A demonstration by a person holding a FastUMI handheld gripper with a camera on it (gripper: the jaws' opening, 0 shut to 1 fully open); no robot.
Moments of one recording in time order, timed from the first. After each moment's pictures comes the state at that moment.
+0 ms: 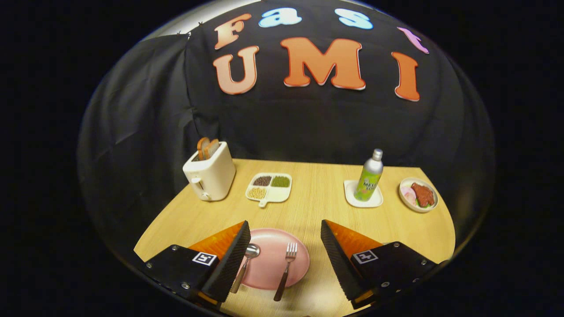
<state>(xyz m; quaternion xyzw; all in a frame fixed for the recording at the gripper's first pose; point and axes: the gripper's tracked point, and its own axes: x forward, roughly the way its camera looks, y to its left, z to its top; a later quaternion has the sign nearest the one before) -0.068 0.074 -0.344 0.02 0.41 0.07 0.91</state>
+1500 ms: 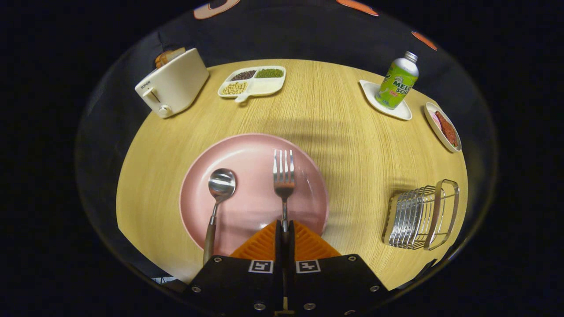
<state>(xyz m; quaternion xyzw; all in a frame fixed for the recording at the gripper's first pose) -0.121 0.078 -0.458 -0.01 0.63 0.05 0.78</state>
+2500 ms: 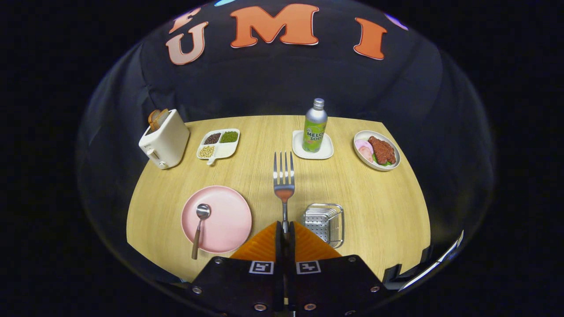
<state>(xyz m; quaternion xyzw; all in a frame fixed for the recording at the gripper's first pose) -0.115 -0.061 -0.336 -0.01 0.55 -0.02 0.83</state>
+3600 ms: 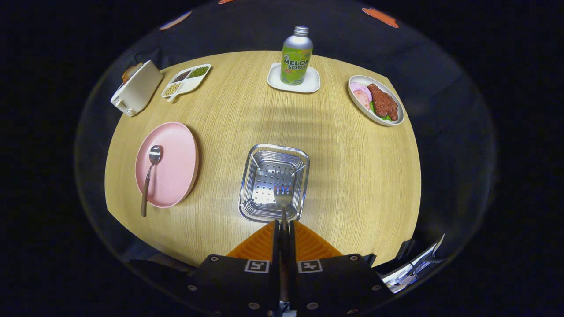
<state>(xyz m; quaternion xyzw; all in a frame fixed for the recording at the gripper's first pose) -0.166 -0.132 -0.407 -0.05 0.70 0.00 0.71</state>
